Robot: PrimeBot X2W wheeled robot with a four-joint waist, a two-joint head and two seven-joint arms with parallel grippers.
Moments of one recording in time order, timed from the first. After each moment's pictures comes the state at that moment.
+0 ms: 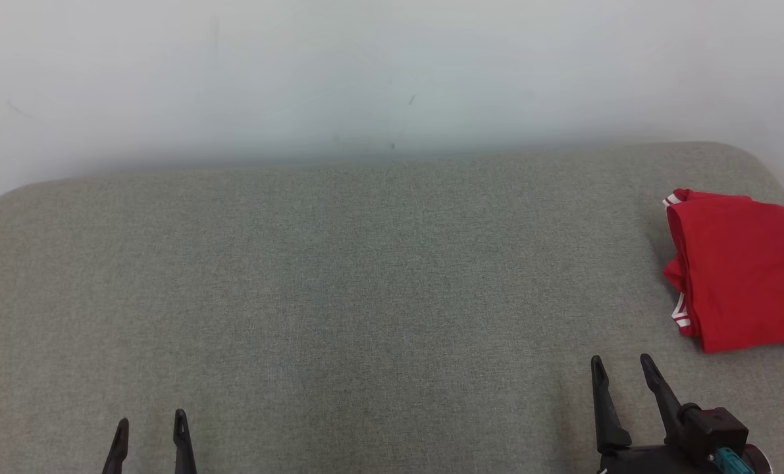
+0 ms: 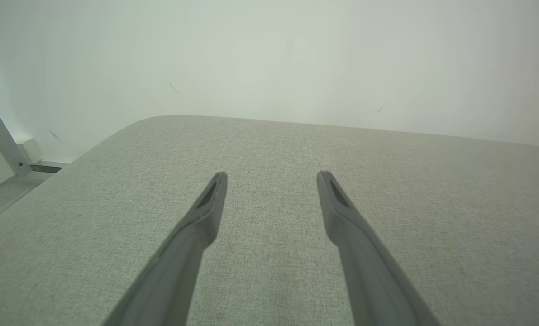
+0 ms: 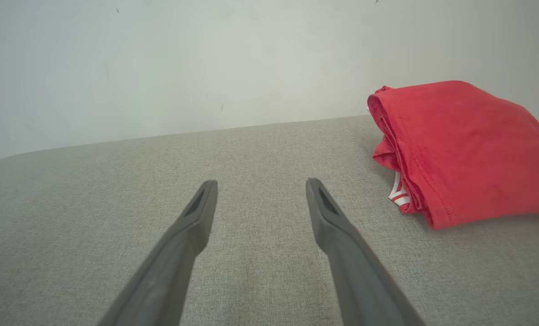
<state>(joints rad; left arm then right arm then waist) 0.12 0.05 0.06 0.11 -0.16 -0.04 -0.26 0.00 -0.05 -0.09 0.21 0.09 0.13 -0.20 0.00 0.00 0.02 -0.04</state>
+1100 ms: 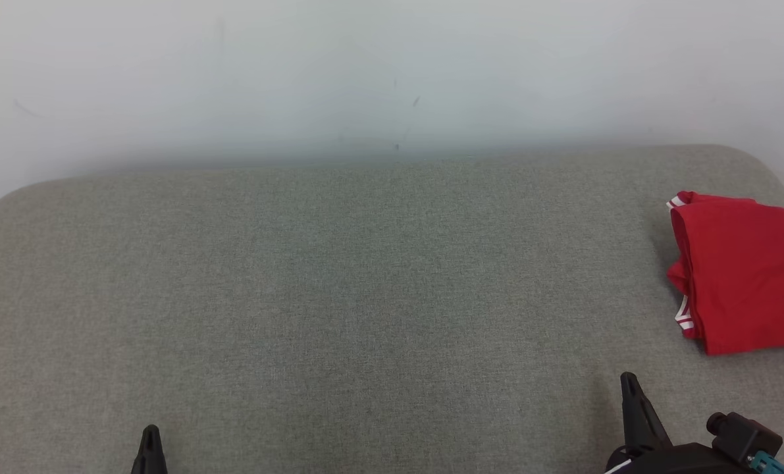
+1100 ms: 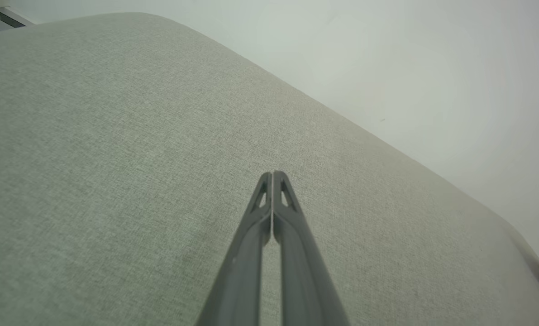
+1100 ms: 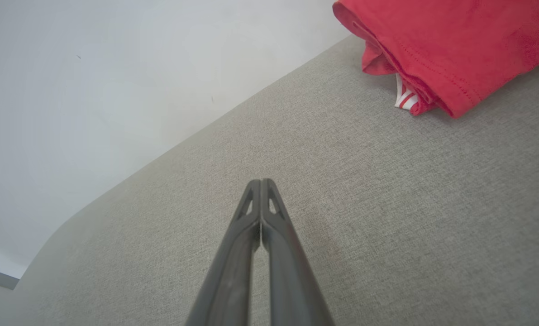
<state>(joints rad) 0.07 0.05 0.07 0.20 -0.59 -0.07 -0.15 0.00 -0.05 -0.10 0.27 0.53 0.13 -0.10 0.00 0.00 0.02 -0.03</state>
